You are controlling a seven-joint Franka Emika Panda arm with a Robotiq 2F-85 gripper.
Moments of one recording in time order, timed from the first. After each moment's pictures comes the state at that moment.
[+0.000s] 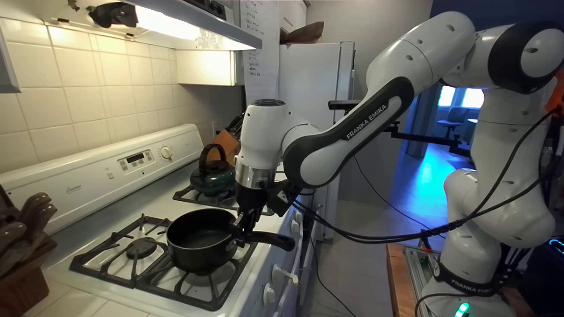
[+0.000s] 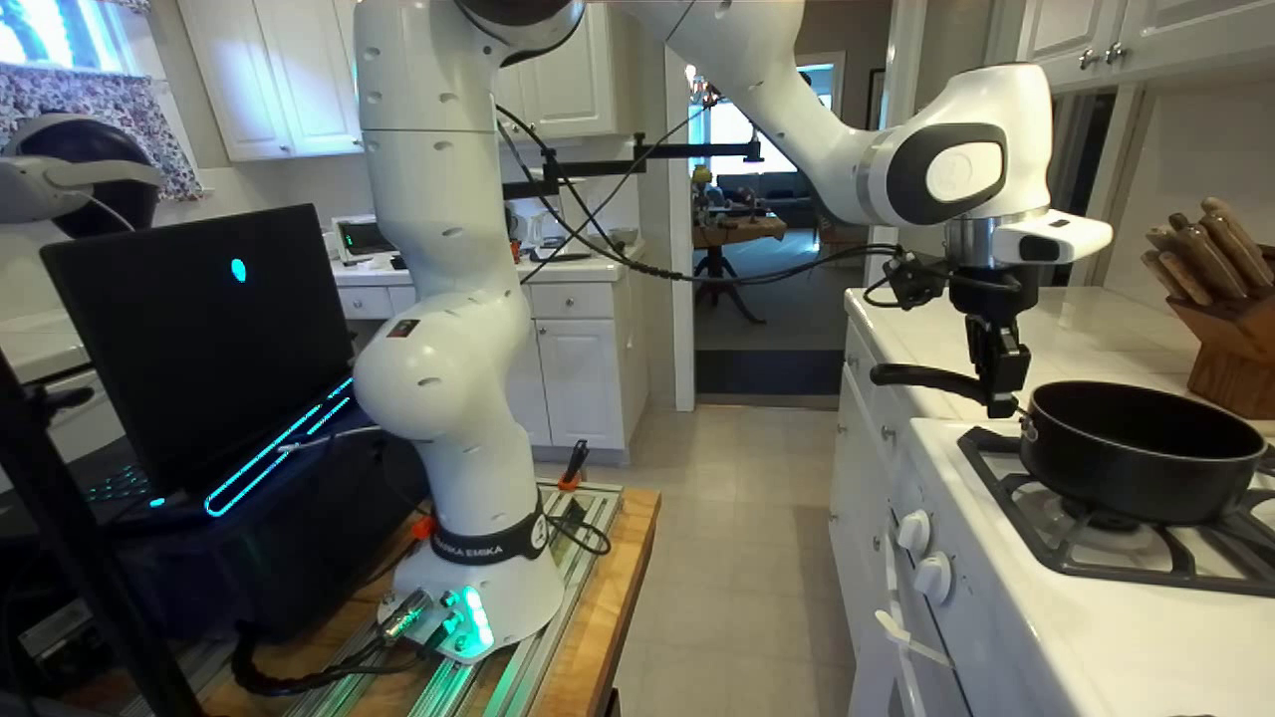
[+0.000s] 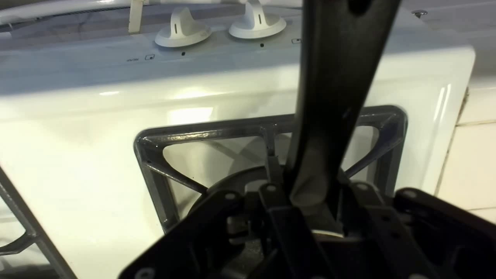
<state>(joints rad) 0.18 0.06 0.16 -2.18 -0.14 2.42 0.50</state>
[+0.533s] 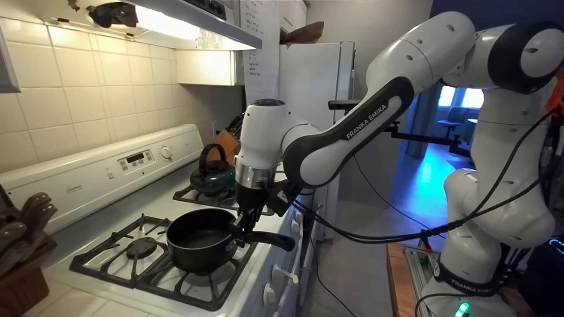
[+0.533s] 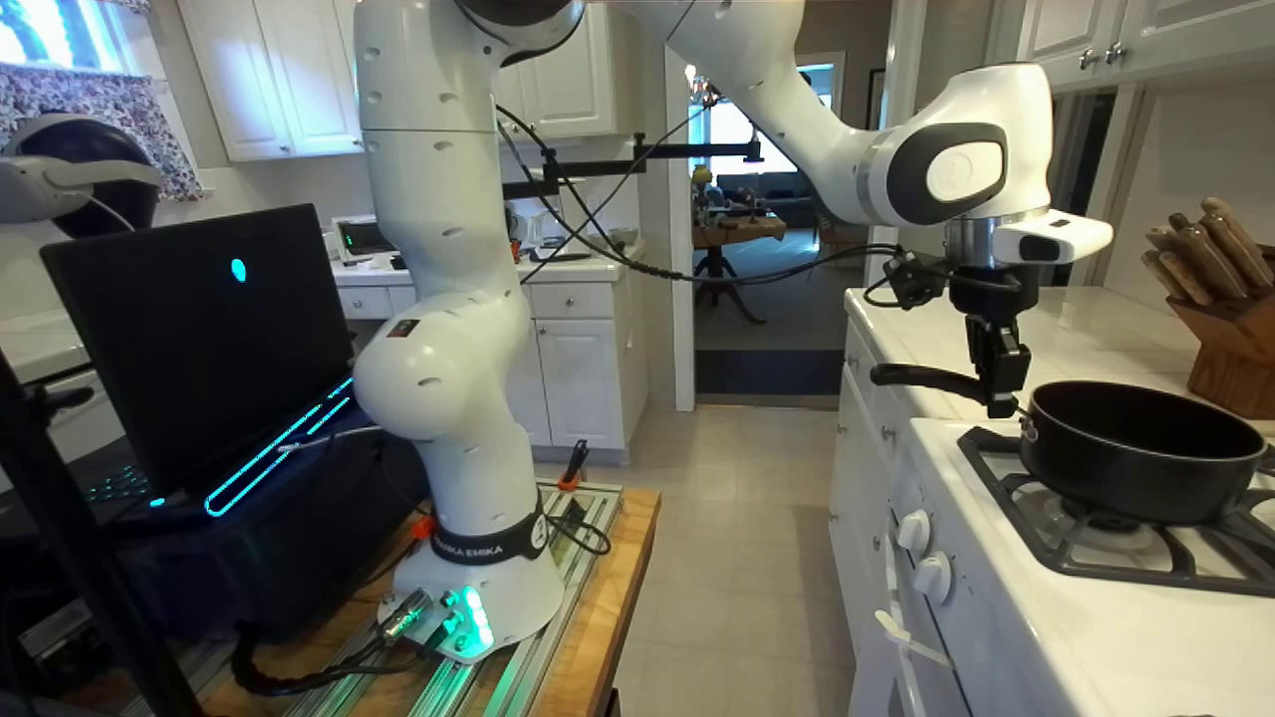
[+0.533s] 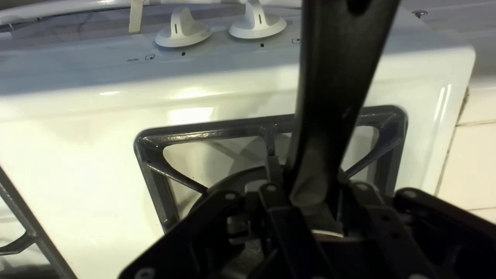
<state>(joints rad) 0.18 0.06 0.16 -2.18 -0.14 2.42 0.50</state>
